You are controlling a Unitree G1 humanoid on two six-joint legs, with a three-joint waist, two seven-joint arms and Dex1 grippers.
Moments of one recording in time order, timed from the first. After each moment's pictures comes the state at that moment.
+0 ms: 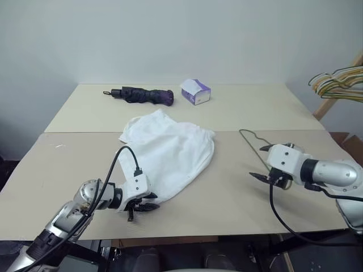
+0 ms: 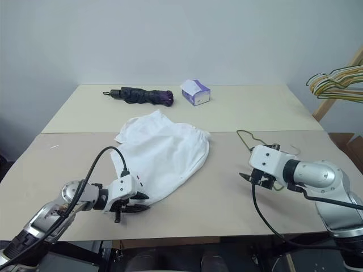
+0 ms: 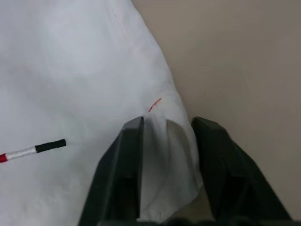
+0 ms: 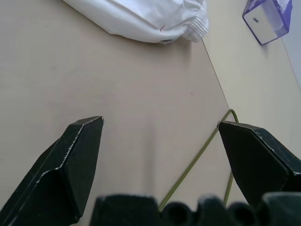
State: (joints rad) left arm -0.12 0.79 -0.28 -0.24 -0.15 0.43 -1.05; right arm -0.11 -0.97 -0.04 -0.34 0.04 0.32 0.88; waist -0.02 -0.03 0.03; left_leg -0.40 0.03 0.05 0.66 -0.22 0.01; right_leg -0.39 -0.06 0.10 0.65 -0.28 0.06
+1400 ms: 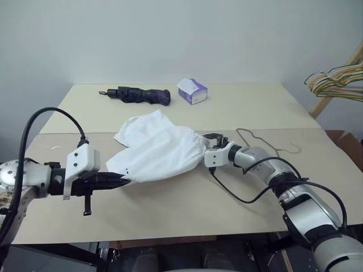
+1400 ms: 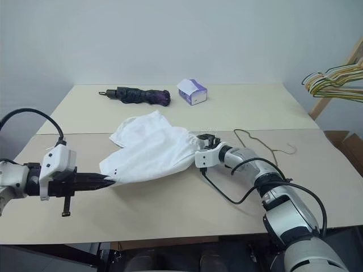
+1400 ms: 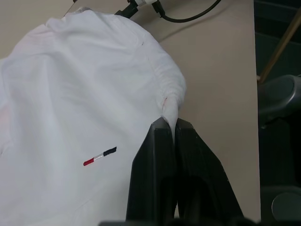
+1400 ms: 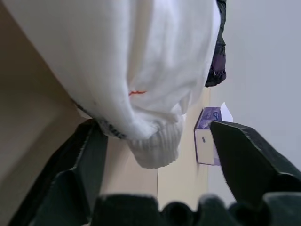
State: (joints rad) left arm 0.02 1.04 0.28 -0.44 -0.55 0.51 -1.23; right arm -0.80 -0.49 0.50 0.88 -0.66 -0.62 0.22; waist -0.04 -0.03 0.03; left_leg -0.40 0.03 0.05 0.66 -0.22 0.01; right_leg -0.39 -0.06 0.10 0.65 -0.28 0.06
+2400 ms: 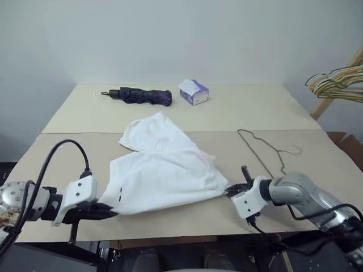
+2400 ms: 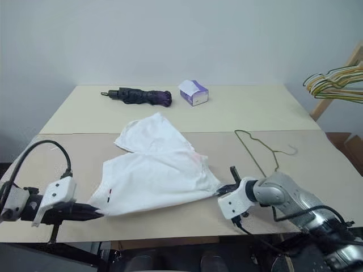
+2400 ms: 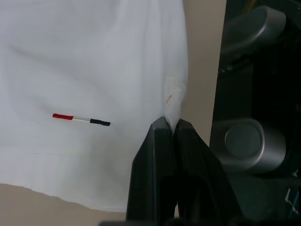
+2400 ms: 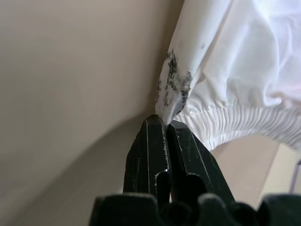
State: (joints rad) left arm 0.29 1.14 0.25 -0.42 -0.40 0.38 -1.35; right arm -0.22 -0.97 0.40 -0.19 -0.37 -0.30 0.91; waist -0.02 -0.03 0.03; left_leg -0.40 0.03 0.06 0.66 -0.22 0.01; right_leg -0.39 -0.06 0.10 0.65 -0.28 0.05
